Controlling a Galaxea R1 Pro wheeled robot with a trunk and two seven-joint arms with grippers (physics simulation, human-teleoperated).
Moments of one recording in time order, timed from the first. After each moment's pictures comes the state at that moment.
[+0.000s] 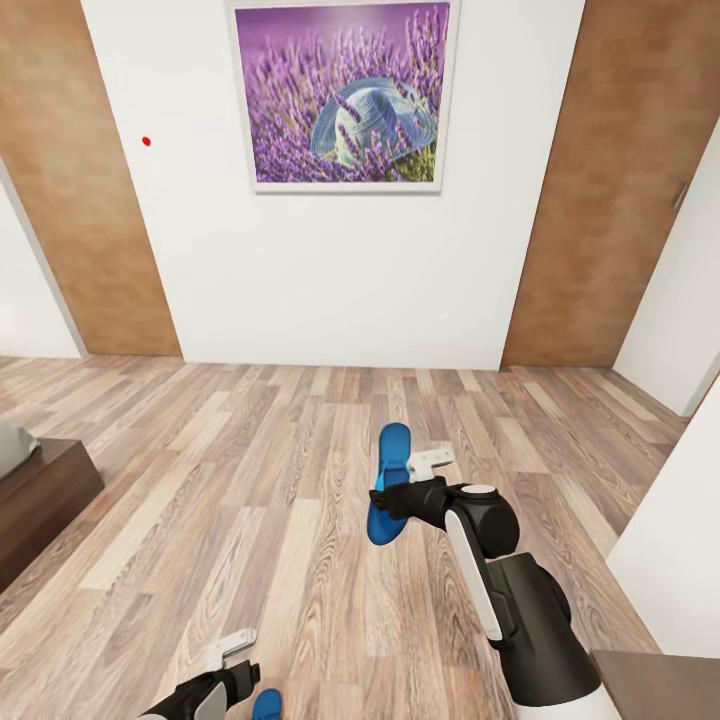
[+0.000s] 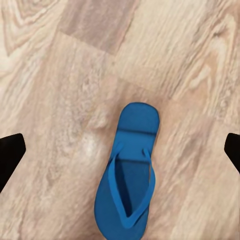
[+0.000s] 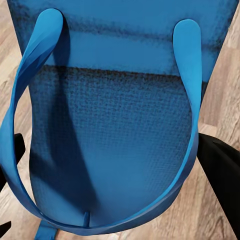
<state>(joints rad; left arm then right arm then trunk) -0.56 -0.06 0.94 -0.13 -0.60 0.07 0.08 -0.48 0.15 0.22 -1.58 -0.02 1.04 0.10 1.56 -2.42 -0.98</state>
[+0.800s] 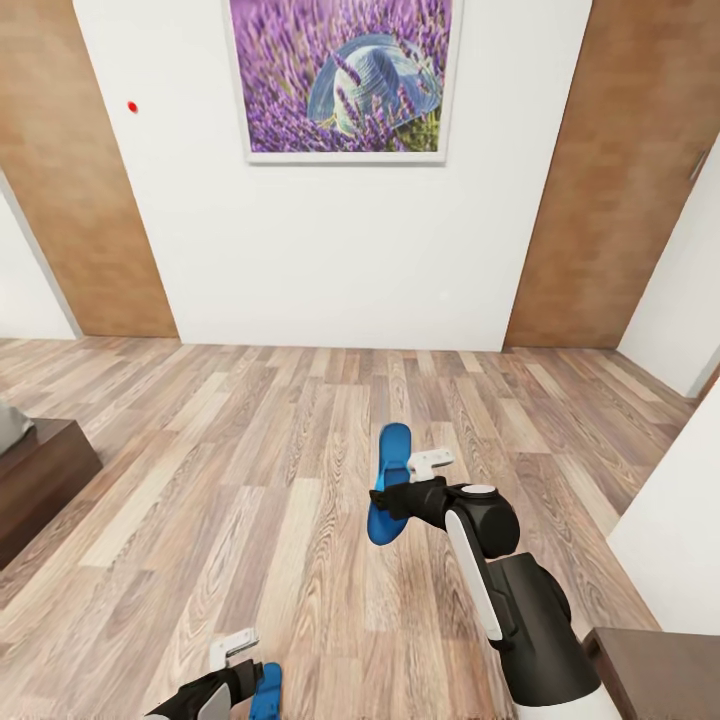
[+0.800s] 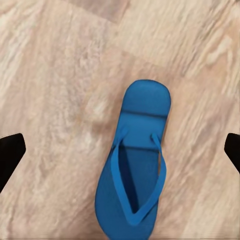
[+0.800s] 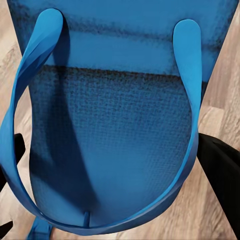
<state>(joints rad) -0.56 -0.07 0.94 -0.12 -0.60 0.04 0.08 -0.48 0.15 0.22 -1.58 -0.02 1.04 0.10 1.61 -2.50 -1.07</state>
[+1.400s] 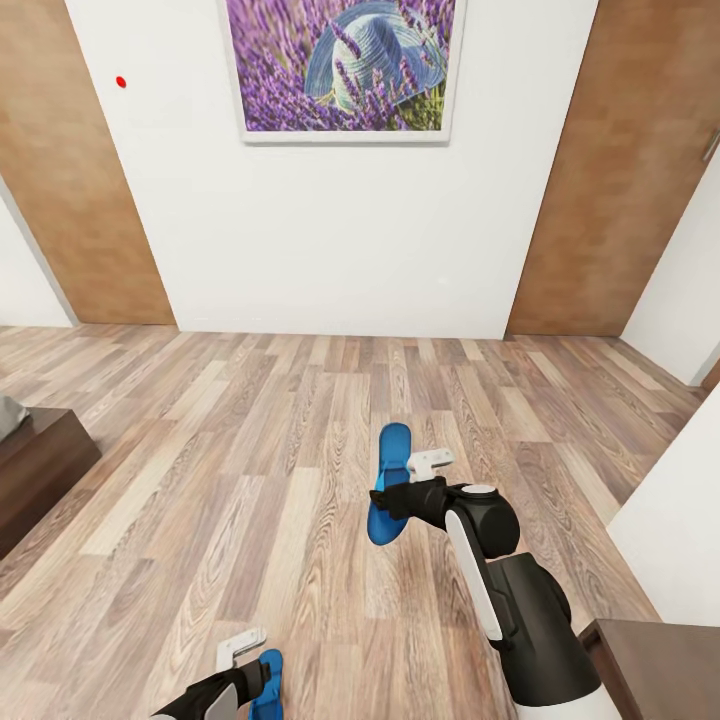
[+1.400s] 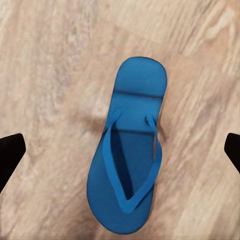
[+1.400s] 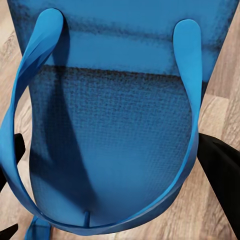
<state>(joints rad) -0.56 -0.09 0.93 -0.12 -0.60 0.04 0.08 -0.48 0.15 0.22 -1.58 -0.02 1.04 0.10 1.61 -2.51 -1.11</state>
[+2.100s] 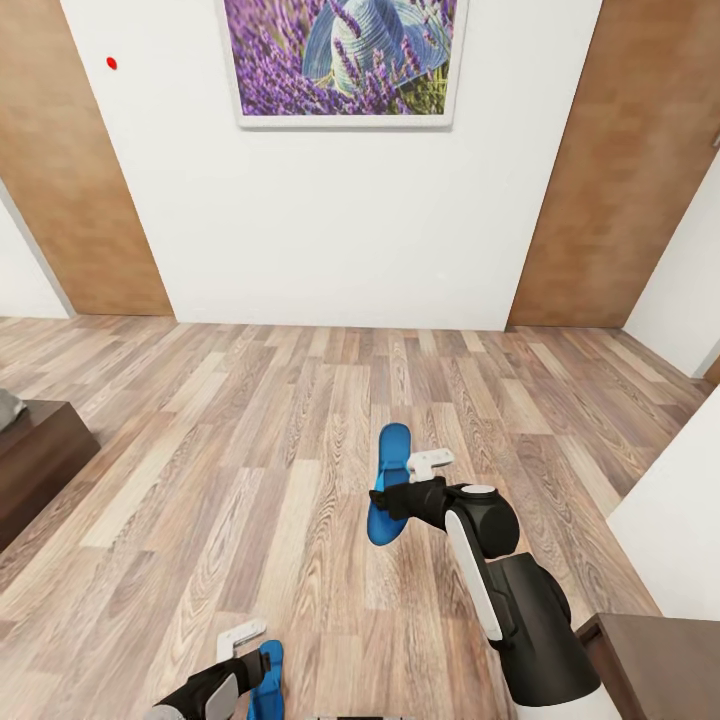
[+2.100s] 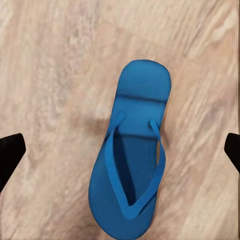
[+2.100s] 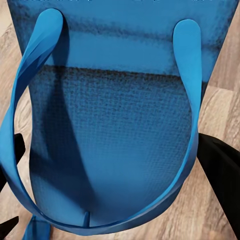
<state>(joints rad) -0.58 -0.09 0.93 -0.13 -0.60 0.04 0.08 -0.48 0.15 0.22 -1.58 -0.02 1.04 0.10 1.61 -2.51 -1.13</state>
